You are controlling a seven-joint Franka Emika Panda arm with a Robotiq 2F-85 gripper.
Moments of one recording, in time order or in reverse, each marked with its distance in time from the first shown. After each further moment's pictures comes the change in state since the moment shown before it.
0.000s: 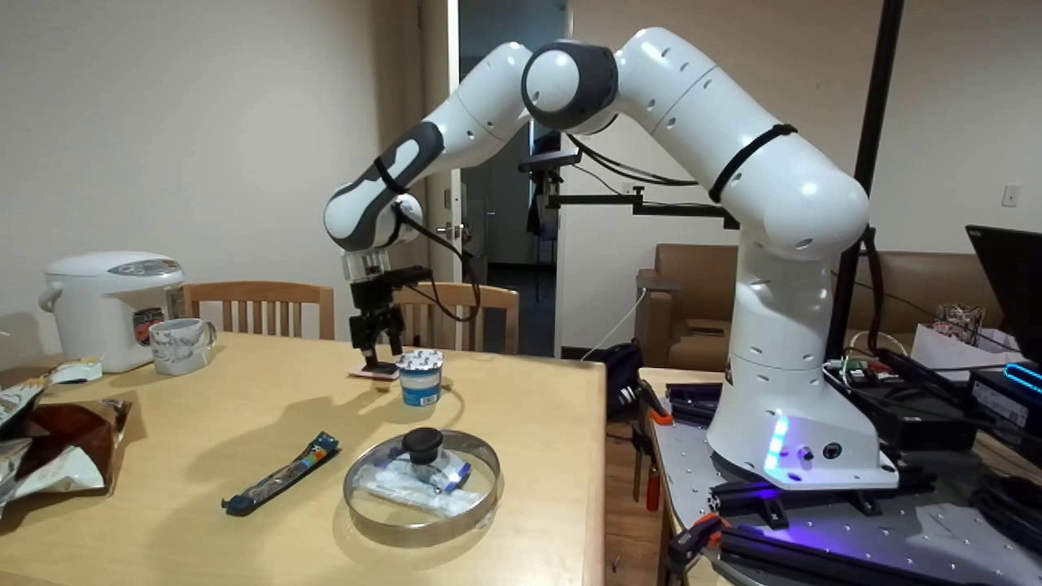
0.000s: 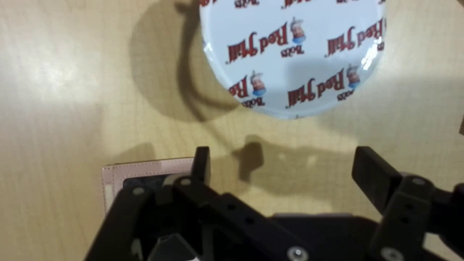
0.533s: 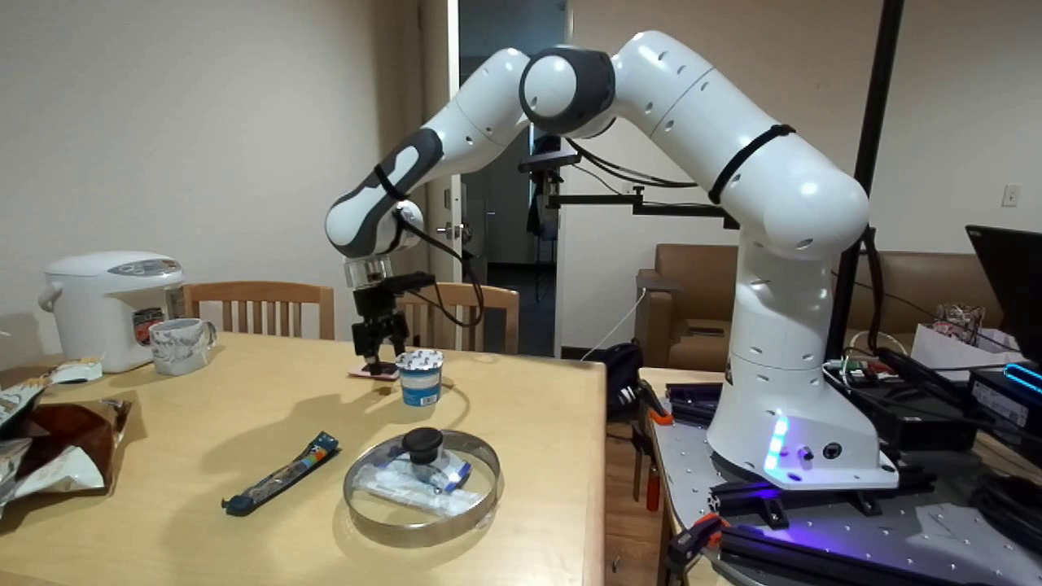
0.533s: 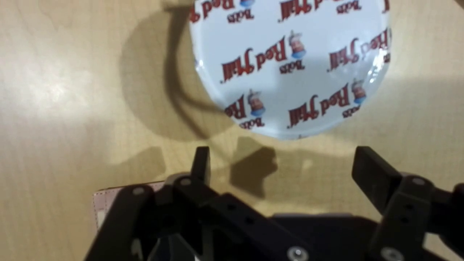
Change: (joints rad) arm -0.002 0.019 0.000 0.000 0.008 -0.012 0.024
